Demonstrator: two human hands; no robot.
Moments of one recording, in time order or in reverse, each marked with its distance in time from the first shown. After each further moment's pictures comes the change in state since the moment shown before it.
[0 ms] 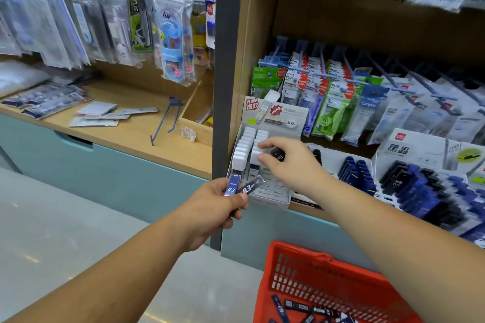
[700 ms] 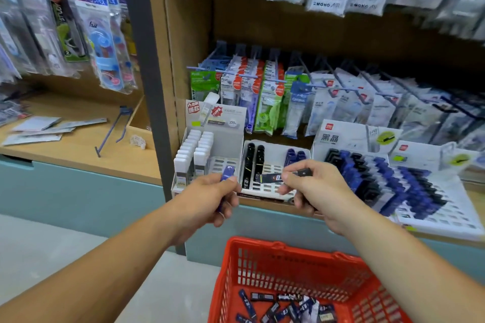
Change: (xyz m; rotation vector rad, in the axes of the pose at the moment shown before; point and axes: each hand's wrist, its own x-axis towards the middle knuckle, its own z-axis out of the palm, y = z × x) left_hand 0.000 0.031 0.084 0.071 -0.136 0.010; right_hand -0.102 0.055 -0.096 0.509 0.152 0.471
